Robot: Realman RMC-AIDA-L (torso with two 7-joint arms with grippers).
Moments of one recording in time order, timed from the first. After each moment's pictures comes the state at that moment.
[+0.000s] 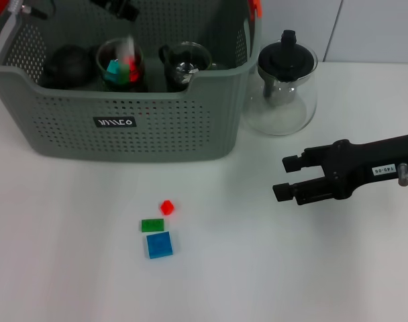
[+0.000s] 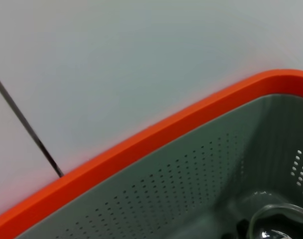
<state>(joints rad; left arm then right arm) -0.97 -2.04 1.00 1.06 2.86 1.15 -2.57 0.71 2.06 -0.68 -0.74 -2.27 -1.68 1.70</state>
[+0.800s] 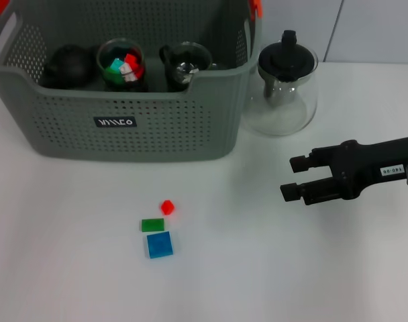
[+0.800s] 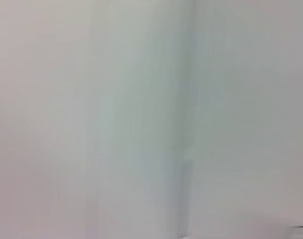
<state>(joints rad) -0.65 -2.08 0.87 1.65 1.87 1.57 -2.23 0.70 2.05 -0.67 -0.74 -2.27 -1.69 1.70</state>
